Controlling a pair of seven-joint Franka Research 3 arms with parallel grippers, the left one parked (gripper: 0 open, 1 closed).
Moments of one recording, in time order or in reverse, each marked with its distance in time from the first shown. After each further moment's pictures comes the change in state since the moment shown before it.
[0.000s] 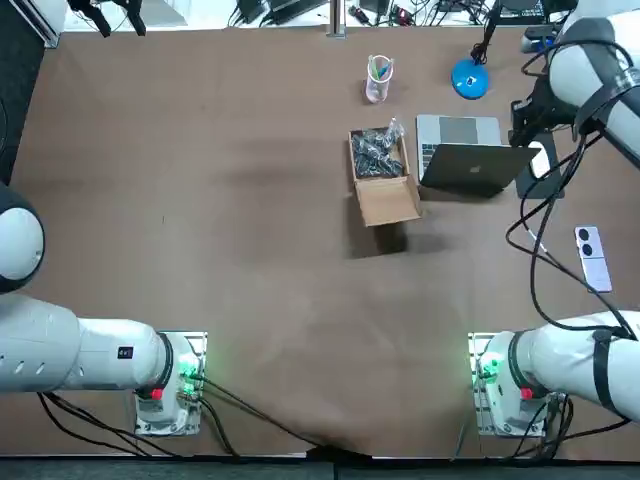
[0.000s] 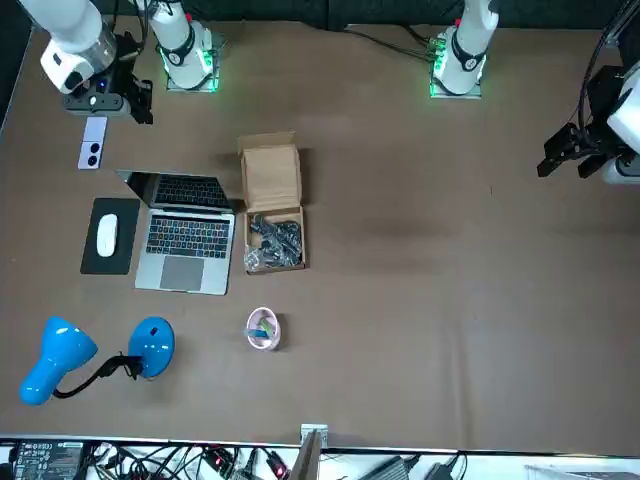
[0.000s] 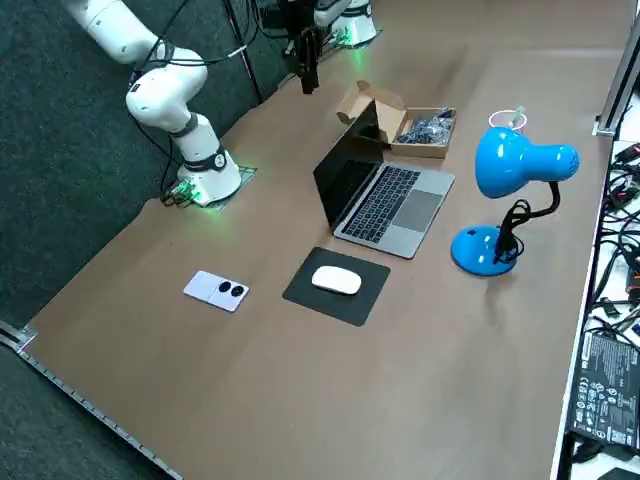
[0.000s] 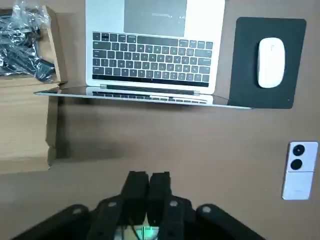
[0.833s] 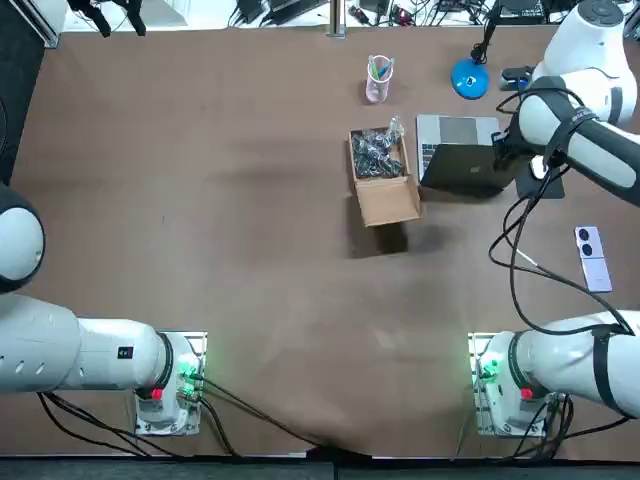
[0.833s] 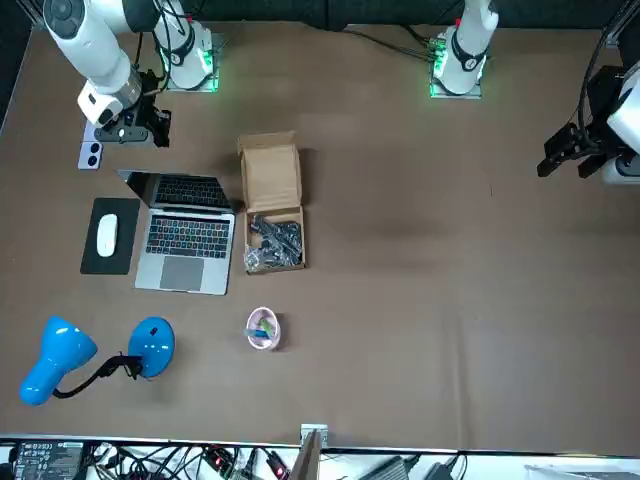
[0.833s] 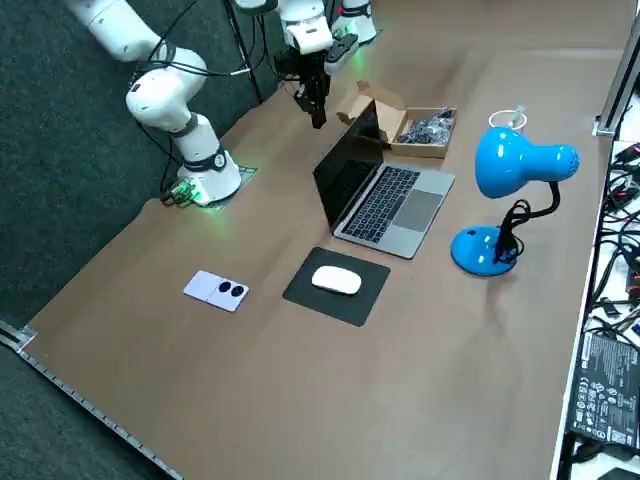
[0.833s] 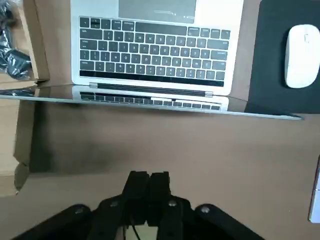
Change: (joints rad) arm 0.008 0.058 0.000 -0.181 0.005 0.242 0.001
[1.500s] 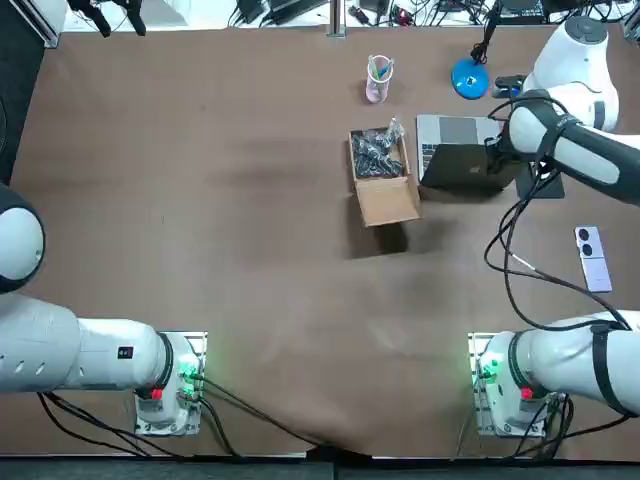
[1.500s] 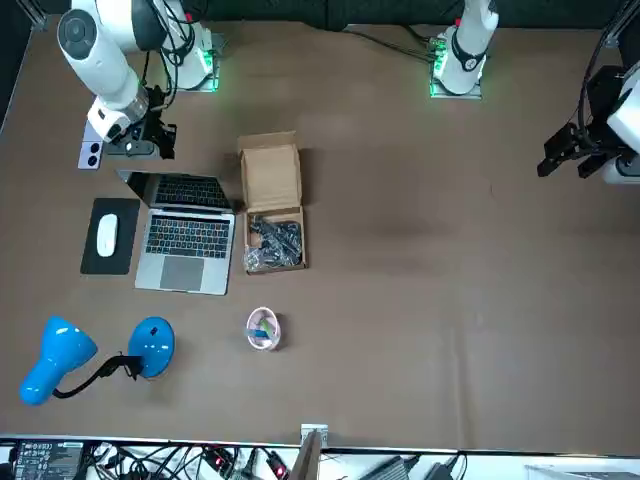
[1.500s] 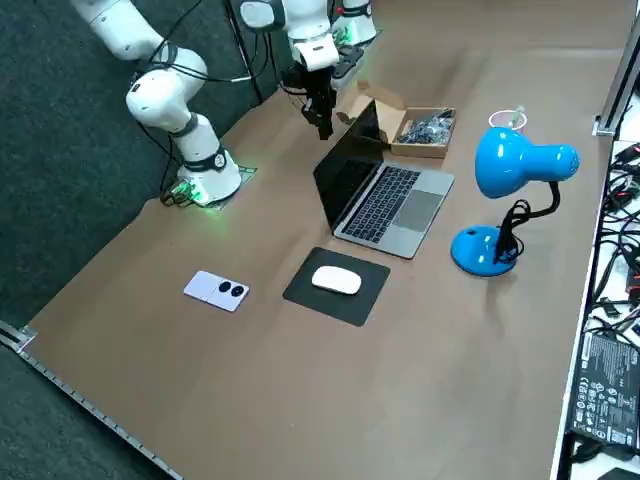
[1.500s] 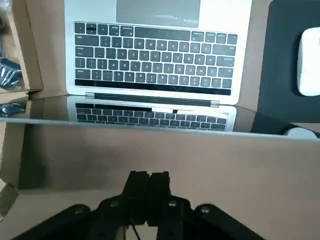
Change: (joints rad) arm 0.000 0.075 0.000 -0.038 0.001 0.129 0.010
